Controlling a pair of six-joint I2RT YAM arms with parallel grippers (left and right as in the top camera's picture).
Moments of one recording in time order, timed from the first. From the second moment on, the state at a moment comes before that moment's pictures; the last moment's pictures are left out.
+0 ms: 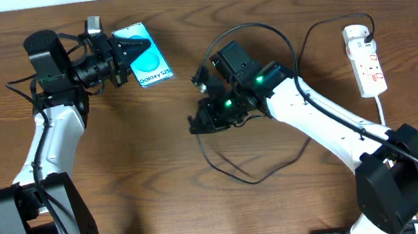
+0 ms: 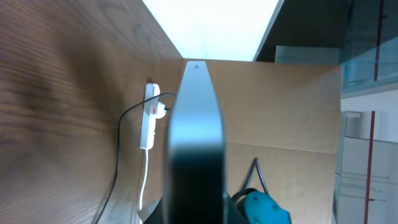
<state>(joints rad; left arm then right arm) 0.12 1.72 1.13 0.23 1.22 -1.25 0.61 1.80 1.37 -0.68 -0.78 0.42</state>
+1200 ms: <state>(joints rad) 0.18 1.80 1.13 0.35 1.24 -1.14 0.48 1.92 1.38 -0.40 -1.40 0.34</state>
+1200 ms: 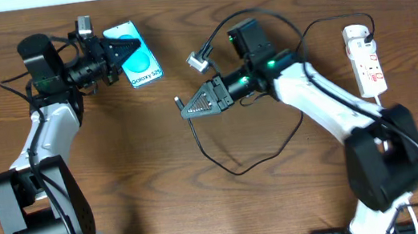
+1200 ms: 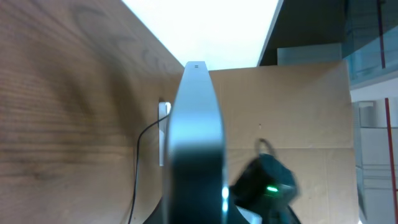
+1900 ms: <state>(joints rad) 0.18 1.80 1.13 0.46 1.22 -1.14 0.49 2.07 1.38 0.04 -1.53 0.54</state>
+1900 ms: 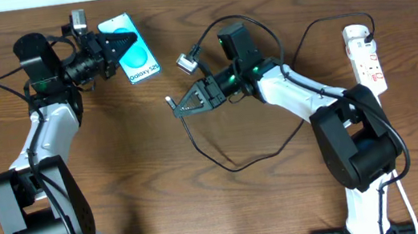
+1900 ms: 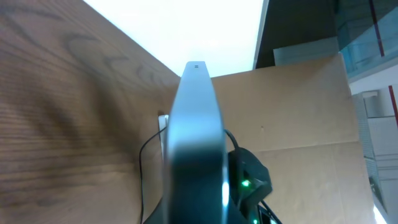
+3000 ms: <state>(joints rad) 0.15 1.80 1.13 0.47 1.19 -1.16 0.50 2.07 1.38 0.33 -1.49 0.83</state>
